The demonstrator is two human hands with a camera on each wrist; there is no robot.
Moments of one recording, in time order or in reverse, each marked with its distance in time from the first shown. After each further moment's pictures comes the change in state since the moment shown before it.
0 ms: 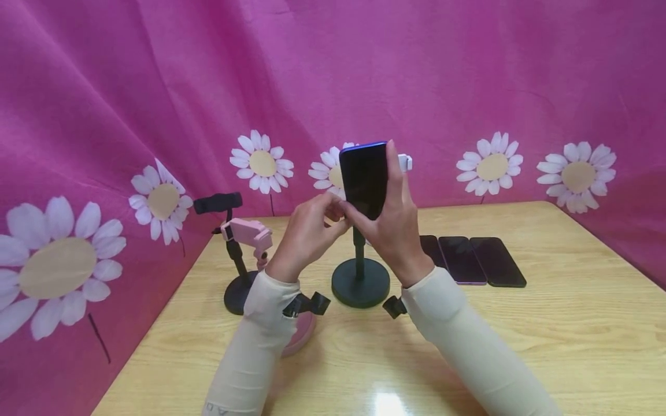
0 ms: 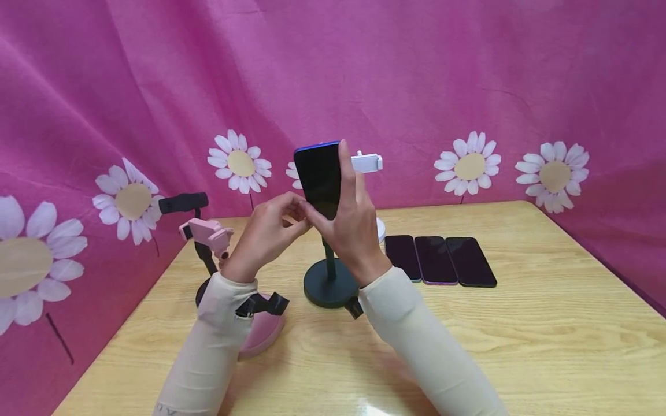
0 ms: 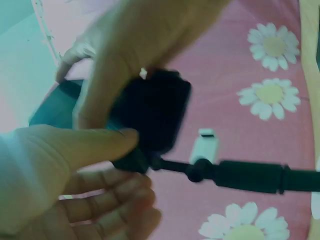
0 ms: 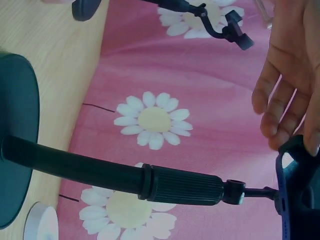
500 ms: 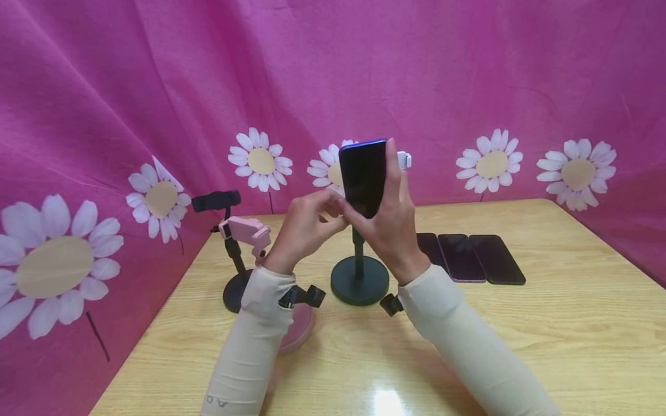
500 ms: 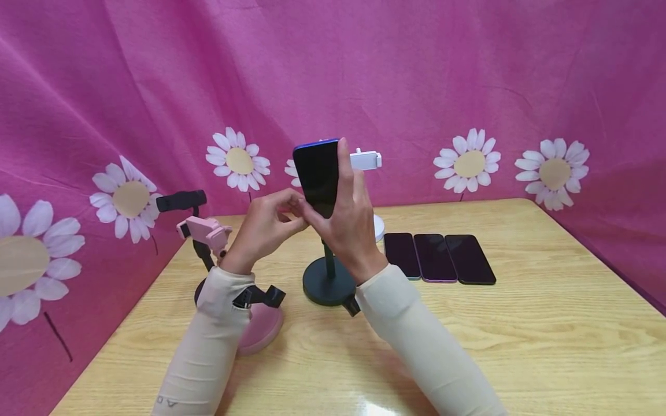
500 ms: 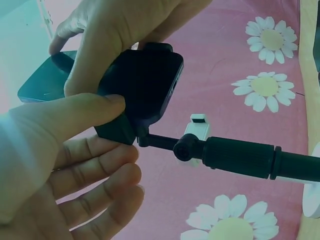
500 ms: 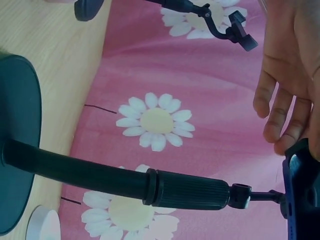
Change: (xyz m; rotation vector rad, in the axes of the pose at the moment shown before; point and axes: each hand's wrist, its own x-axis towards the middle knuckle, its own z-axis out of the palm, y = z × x) left_hand 0.007 -0.018 0.002 -0.085 0.017 0.107; right_hand -0.001 0.001 0.004 -0.018 0.039 -0.032
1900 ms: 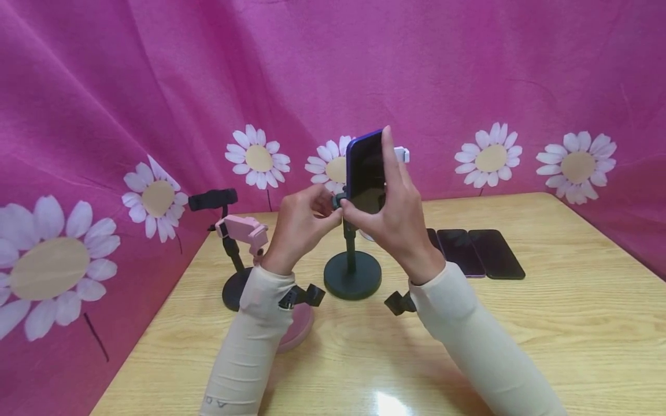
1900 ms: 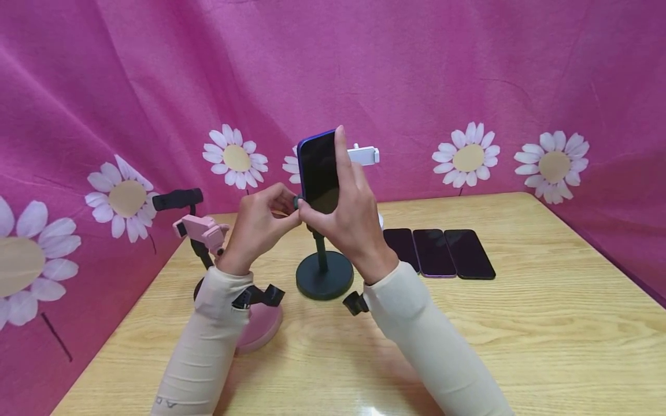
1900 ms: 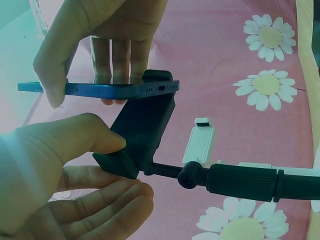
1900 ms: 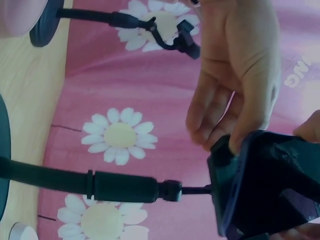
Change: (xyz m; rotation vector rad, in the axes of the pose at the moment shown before) left_hand -0.001 0.006 0.000 0.068 0.102 -0.056; right_hand 0.012 -0.014 -0.024 0.060 -0.159 0.149
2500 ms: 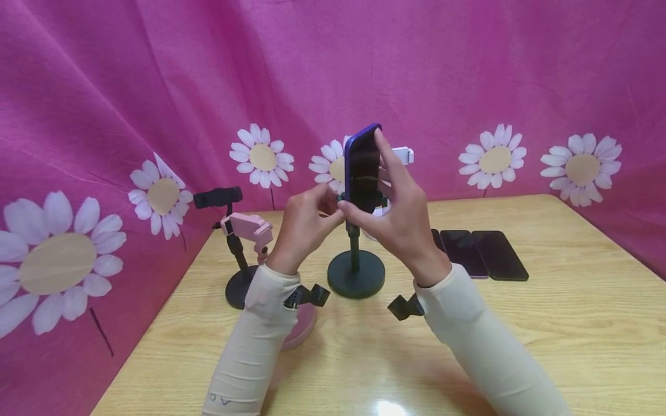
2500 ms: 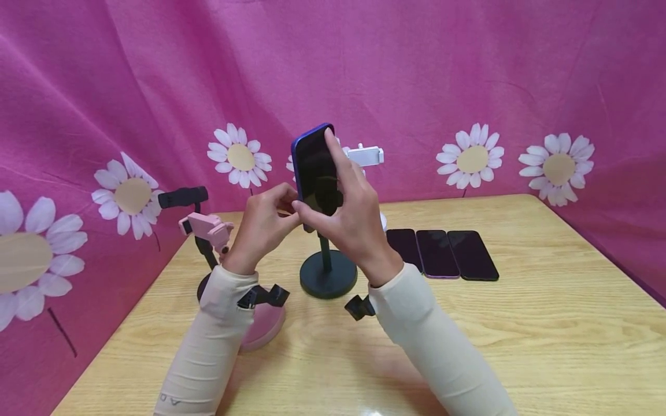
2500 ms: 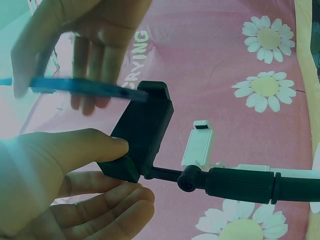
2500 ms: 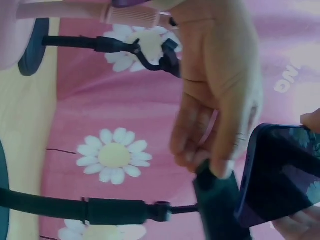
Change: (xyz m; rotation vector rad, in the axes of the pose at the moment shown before) left_hand -0.002 0.003 -0.001 0.029 -0.022 -0.050; right_hand 0.001 -0.024 -0.008 0.192 -0.016 -0.036
